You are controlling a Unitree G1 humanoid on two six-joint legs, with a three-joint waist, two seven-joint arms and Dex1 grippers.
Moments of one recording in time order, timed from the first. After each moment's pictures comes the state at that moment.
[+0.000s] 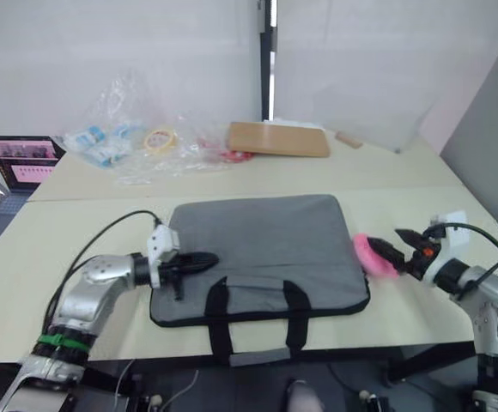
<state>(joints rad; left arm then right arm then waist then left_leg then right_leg) -0.36 0.54 -0.03 0.16 -0.33 0.12 -1.09 -0.24 -0.75 -0.41 0.10 0.57 0.55 0.87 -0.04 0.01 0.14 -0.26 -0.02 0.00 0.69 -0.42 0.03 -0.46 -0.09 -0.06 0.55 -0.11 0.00</state>
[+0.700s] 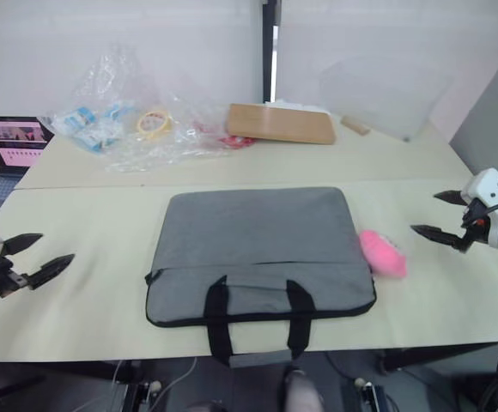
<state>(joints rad) -0.02 0.92 0.56 0.23 -0.41 0.14 -0.97 -0.80 -1.06 -0.12 1.08 0.11 -0.29 1.31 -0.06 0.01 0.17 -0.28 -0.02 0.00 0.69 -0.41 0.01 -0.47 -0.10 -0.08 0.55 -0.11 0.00</state>
